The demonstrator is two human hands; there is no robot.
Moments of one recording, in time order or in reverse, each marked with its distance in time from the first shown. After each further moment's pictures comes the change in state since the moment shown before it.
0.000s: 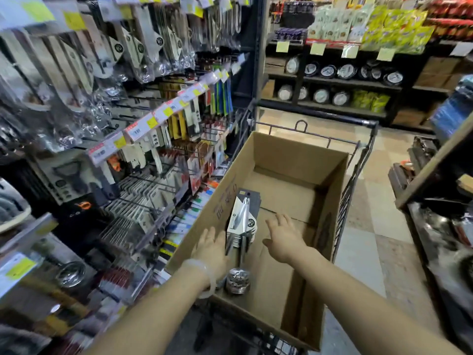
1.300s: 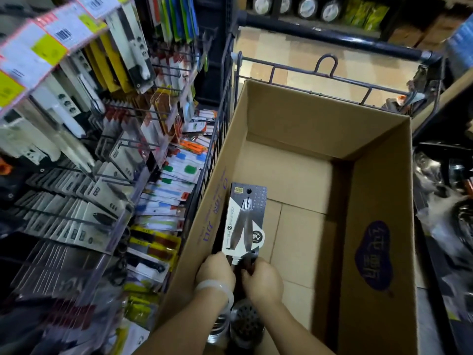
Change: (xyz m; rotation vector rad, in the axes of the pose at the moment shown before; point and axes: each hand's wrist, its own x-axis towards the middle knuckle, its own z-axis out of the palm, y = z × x) left_hand 0.202 -0.029 0.095 -0.116 -0.228 -0.262; right_hand 0.125 -0.032 0.149 0.436 -0.109 0.617
